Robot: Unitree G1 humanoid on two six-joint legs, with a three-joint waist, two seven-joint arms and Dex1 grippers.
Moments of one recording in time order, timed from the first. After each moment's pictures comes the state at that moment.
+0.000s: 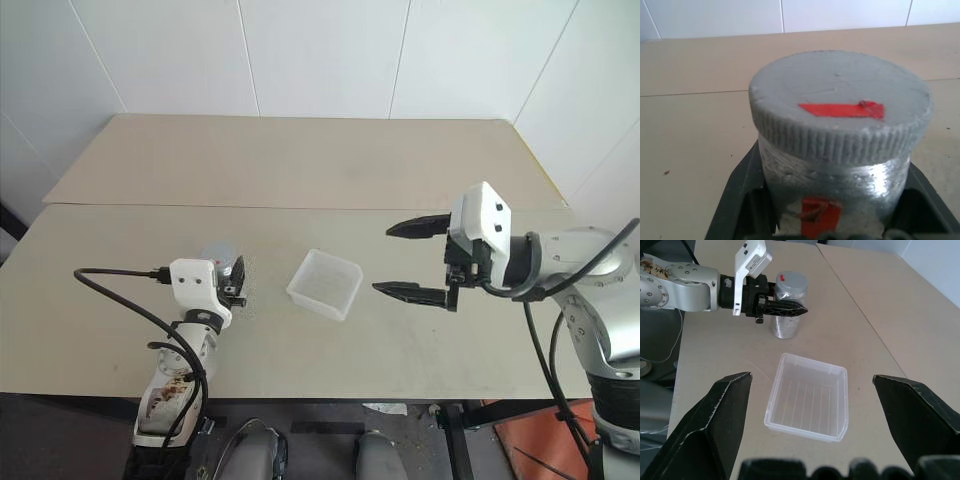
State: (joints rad) left arm -0.08 0.06 0.00 -0.31 0.01 0.29 0.01; right arm -0.43 -0.93 -0.15 -0.38 0.61 0.51 1.14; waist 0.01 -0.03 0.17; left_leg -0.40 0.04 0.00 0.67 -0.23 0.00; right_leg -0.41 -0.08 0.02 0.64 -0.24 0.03
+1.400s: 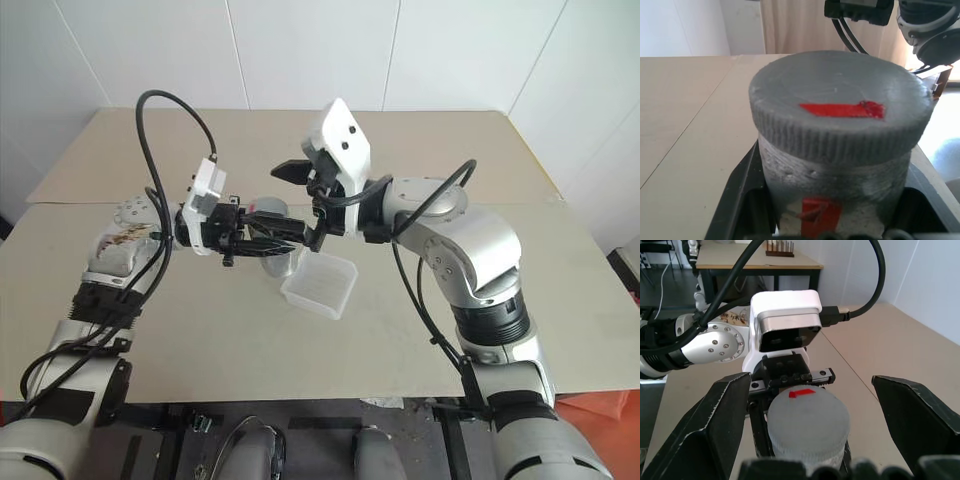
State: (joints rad) left arm -0.87 0.52 -0.10 0.37 -0.43 0.26 -1.43; right arm -0.94 -0.44 0.15 -0.28 0.58 0.85 0.69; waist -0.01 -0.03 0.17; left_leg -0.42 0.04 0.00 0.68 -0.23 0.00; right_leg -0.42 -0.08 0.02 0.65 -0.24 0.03
